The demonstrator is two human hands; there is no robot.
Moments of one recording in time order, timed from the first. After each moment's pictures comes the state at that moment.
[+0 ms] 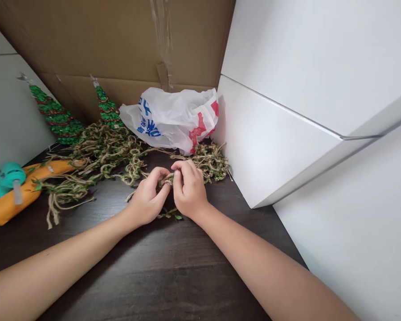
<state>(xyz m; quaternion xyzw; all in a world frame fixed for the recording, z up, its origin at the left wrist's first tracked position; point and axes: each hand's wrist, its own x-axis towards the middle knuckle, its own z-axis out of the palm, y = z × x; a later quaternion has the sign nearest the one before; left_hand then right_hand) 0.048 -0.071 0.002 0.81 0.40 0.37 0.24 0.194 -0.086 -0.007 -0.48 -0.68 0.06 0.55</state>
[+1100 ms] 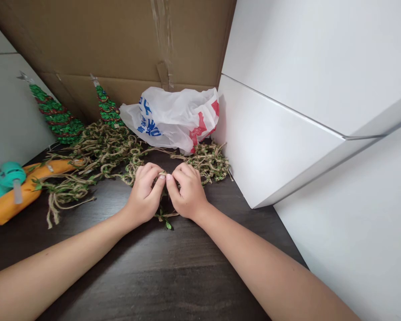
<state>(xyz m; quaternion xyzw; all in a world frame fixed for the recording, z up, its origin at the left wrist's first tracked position) 0.047 -0.067 0.003 0.80 0.43 0.40 0.13 0.194 -0.086 -0.006 -0.49 -0.73 0.08 0.47</state>
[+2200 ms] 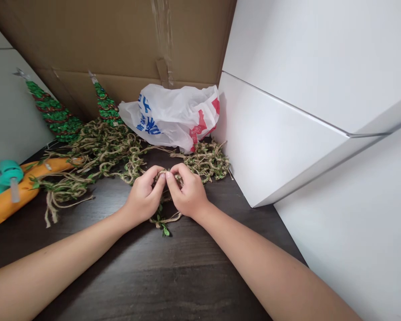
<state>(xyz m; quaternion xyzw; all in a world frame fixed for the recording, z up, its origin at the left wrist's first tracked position) 0.049 -0.069 0.004 0.78 0.40 0.41 0.23 0.194 -0.092 -0.006 -0.48 -0.68 0.18 0.53</state>
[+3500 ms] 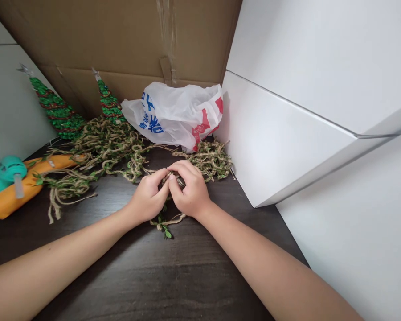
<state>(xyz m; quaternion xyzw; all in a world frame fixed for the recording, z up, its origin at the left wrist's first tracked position) 0.049 -0.071 0.002 0.81 0.38 0.37 0.26 0.194 -0.088 -0.003 -0.42 -0.72 0.09 0.55</state>
